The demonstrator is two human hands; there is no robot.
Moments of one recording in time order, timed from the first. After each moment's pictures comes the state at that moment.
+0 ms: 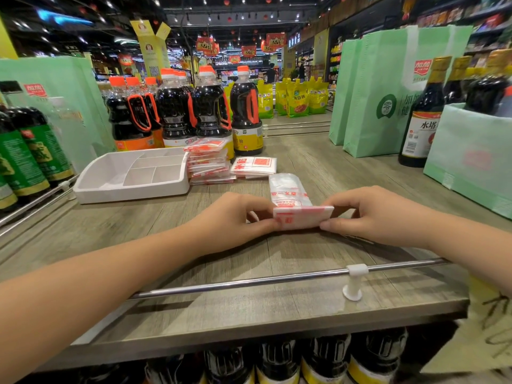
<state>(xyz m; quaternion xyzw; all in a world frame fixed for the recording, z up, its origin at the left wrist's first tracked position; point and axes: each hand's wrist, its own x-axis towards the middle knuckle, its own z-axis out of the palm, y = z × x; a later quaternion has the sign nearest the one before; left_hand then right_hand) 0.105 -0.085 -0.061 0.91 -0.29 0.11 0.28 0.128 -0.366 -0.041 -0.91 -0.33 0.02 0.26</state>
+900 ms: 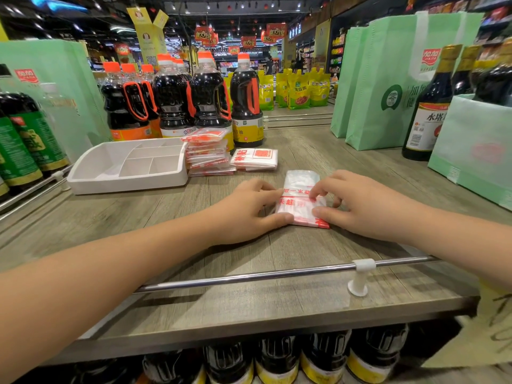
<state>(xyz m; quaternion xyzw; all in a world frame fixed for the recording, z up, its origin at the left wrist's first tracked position) 0.120 -0.096 -0.068 0.96 -0.24 0.06 0.16 0.137 -0.343 -0.047 -0.95 -0.30 -0.06 0.11</state>
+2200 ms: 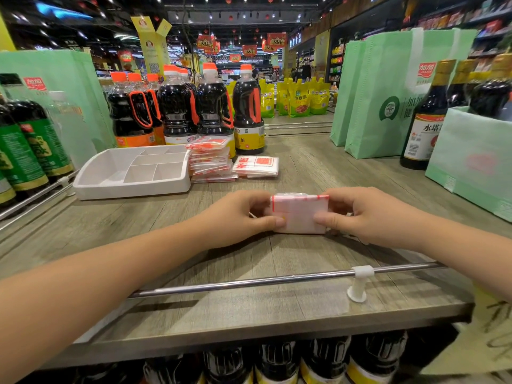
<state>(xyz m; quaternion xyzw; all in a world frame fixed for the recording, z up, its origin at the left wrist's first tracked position) 0.111 -0.086 -0.063 0.90 -0.22 0.02 0.38 0.128 -0.351 -0.043 -0.91 -0.32 -0.01 0.27</state>
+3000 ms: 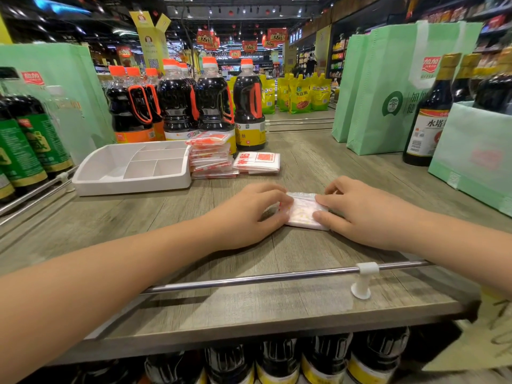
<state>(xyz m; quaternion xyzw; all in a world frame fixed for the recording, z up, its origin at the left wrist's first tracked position) 0.123 -0.089 -0.076 0.93 -0.30 0.15 0.17 0.129 -0.339 -0.044 -0.95 -0.29 -0.07 0.00</state>
